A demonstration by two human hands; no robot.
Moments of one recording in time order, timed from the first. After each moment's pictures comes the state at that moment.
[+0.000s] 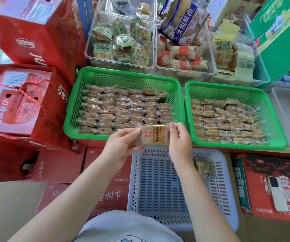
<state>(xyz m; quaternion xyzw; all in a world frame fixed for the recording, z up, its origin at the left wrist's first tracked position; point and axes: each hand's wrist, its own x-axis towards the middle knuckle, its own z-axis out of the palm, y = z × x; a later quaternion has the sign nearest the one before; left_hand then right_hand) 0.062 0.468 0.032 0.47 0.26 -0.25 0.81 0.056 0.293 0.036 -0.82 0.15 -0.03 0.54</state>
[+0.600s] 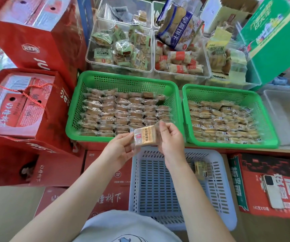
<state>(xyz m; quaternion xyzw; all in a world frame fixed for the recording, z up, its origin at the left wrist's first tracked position) 0.059 0.479 0.019 0.41 0.31 -0.28 0.81 0.059 0.324 0.038 -0.69 0.23 0.04 0.69</state>
